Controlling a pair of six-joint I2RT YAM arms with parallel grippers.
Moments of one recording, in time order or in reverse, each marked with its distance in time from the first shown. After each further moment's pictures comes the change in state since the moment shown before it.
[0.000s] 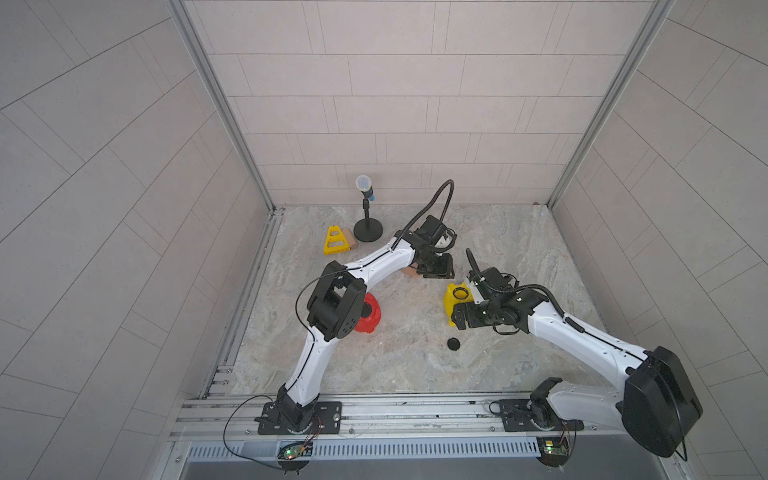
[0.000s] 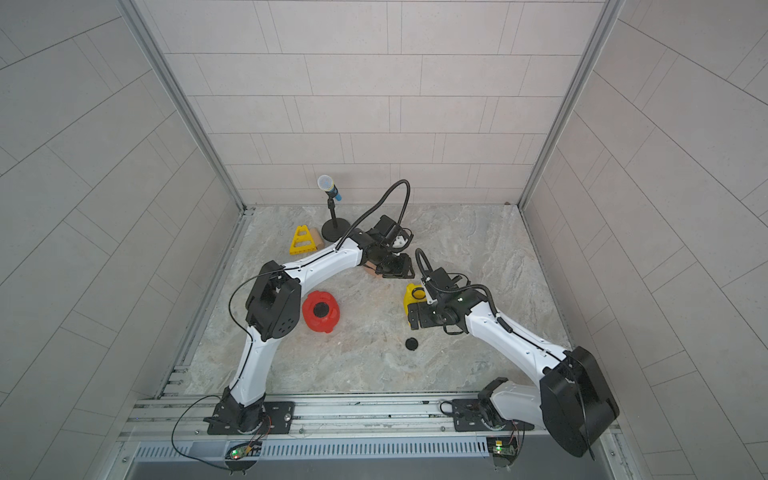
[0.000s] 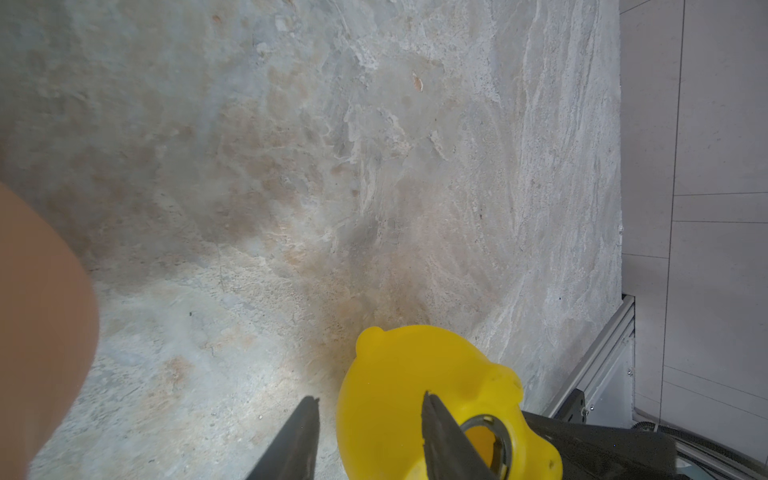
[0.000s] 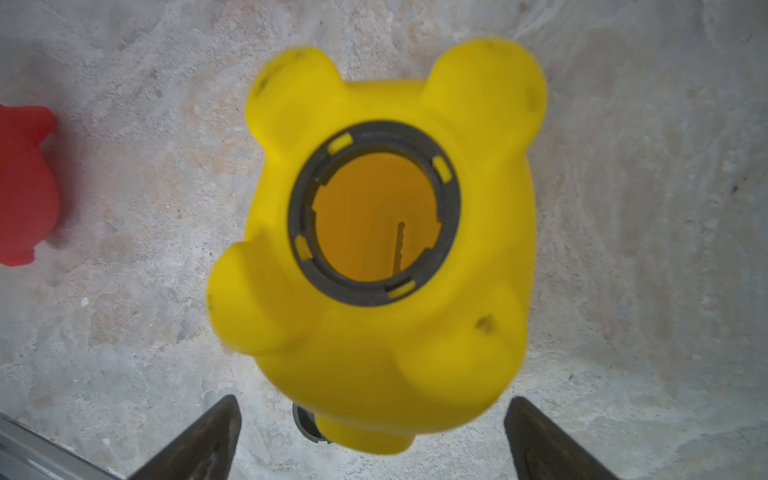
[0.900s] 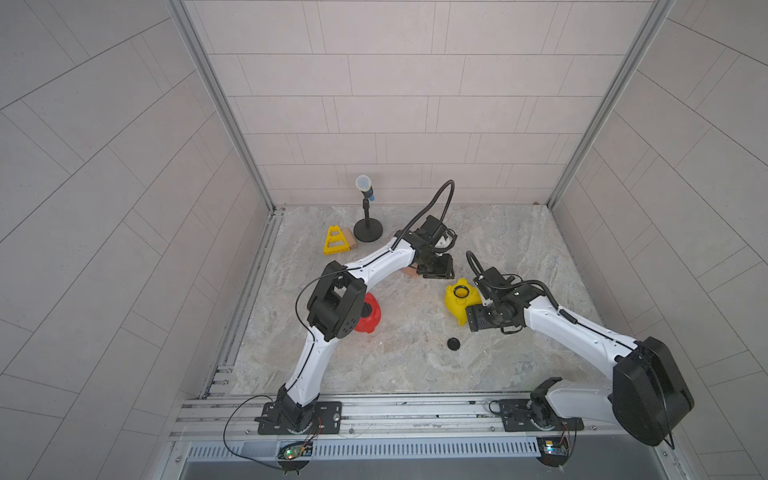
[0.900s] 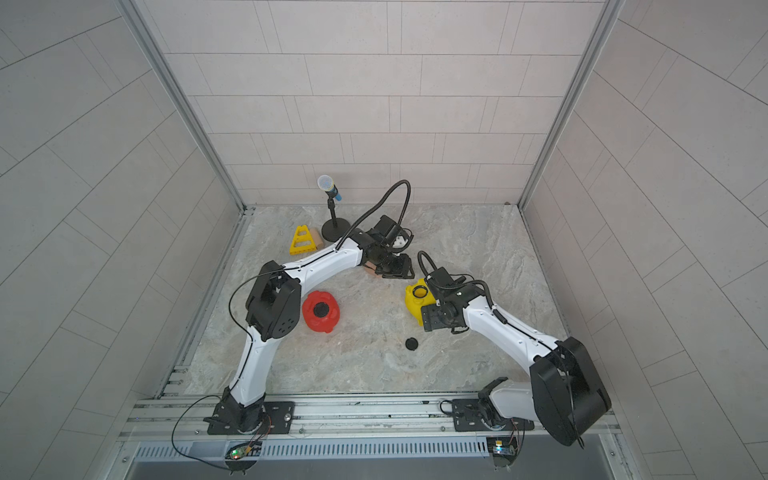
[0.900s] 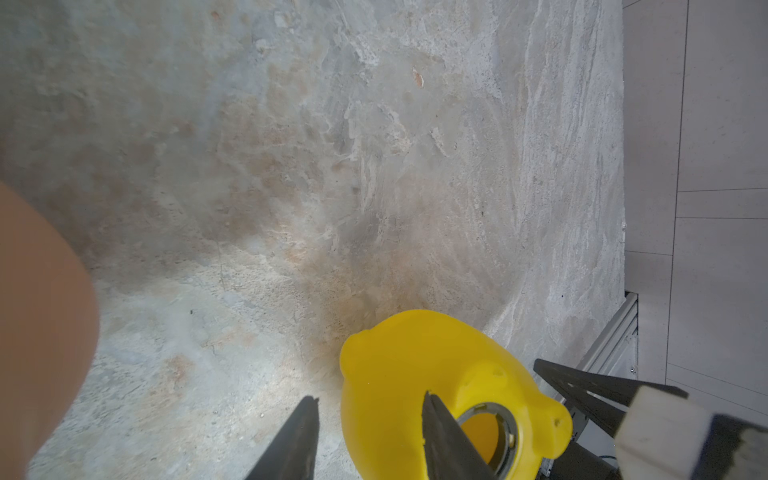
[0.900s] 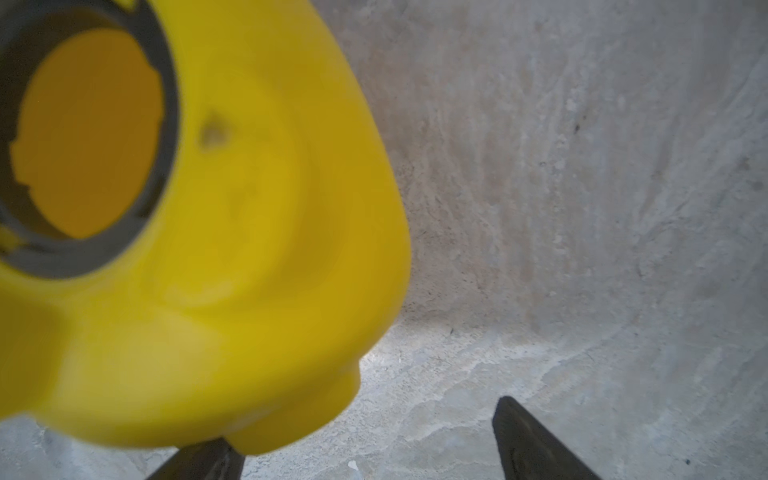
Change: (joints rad) left arm 0.000 0.000 0.000 -0.006 -0.003 0.007; right arm -0.060 0.043 0.016 -0.130 0.166 -0.029
